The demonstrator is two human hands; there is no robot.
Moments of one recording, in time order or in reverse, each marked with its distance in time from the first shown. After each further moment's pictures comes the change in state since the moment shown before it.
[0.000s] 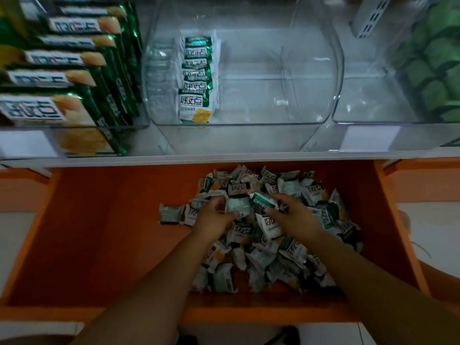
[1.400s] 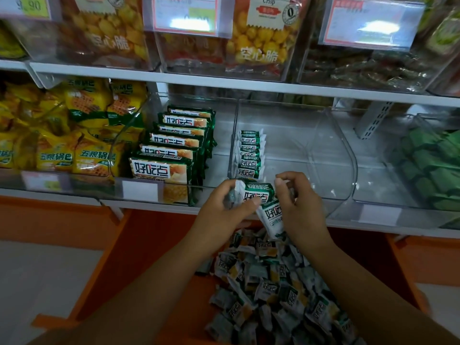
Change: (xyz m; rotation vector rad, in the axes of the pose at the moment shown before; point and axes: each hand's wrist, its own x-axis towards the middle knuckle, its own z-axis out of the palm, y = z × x) left_hand -0.128 0.132 -0.130 -0.162 0.014 0.544; right_hand -0.073 -0.221 0.001 0.164 0.511 -0.621
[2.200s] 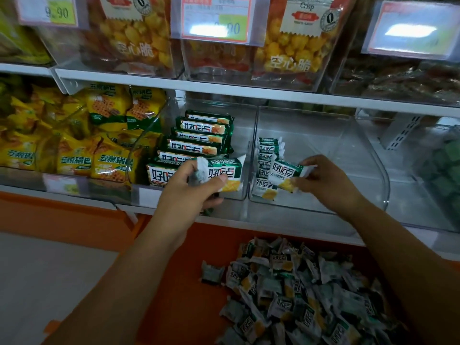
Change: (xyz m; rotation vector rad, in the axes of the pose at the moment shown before) left_hand 0.018 0.022 -0.074 -0.227 0.260 0.022; right_hand 0.090 0.007 -0.017 -0.102 -0.325 0.137
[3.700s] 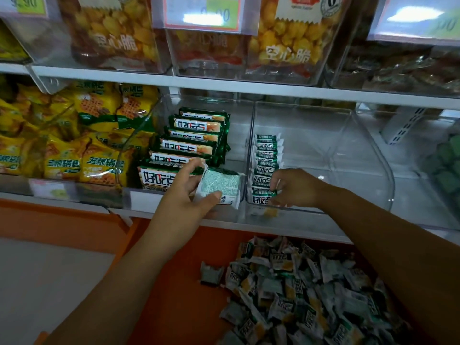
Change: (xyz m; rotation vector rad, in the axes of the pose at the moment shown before) left_hand 0.007 -0.021 -0.007 0.232 -0.088 0.059; right_hand 0.052 0.023 0.035 -0.376 -0.443 -0.019
